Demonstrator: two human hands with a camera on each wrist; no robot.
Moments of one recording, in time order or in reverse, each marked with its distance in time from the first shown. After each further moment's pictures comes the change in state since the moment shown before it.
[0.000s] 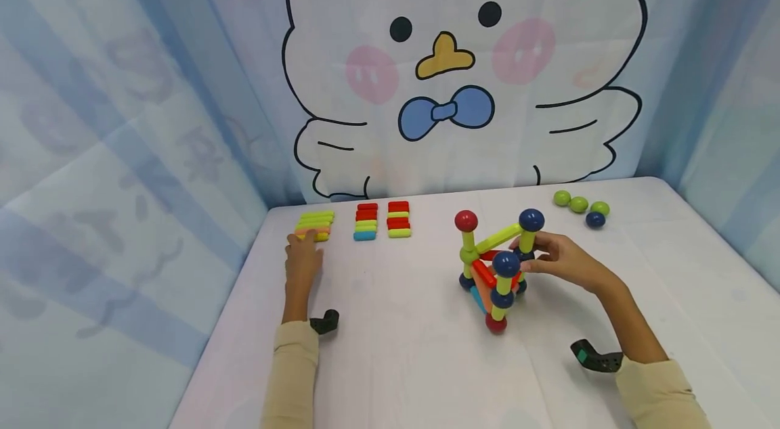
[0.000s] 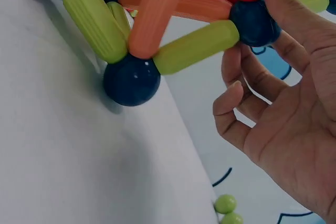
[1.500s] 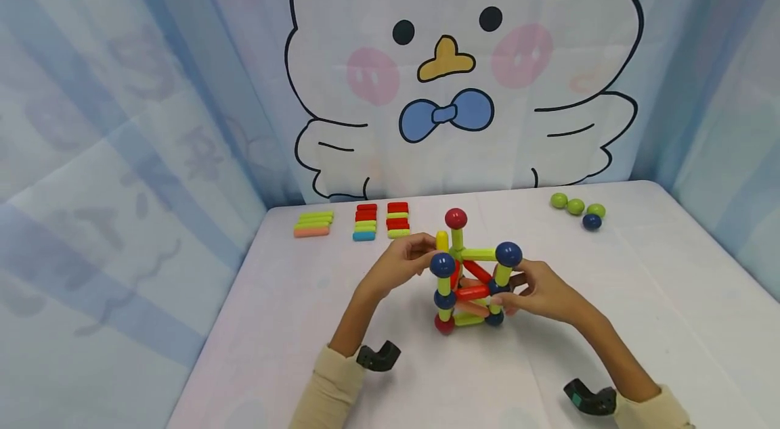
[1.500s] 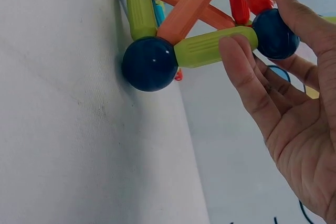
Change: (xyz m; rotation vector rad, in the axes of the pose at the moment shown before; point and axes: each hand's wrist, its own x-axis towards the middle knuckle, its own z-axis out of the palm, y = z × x) left_hand -0.105 0.141 -0.001 -0.779 -0.546 0.582; right_hand -0.021 -0.042 0.056 -0.089 -0.014 -0.041
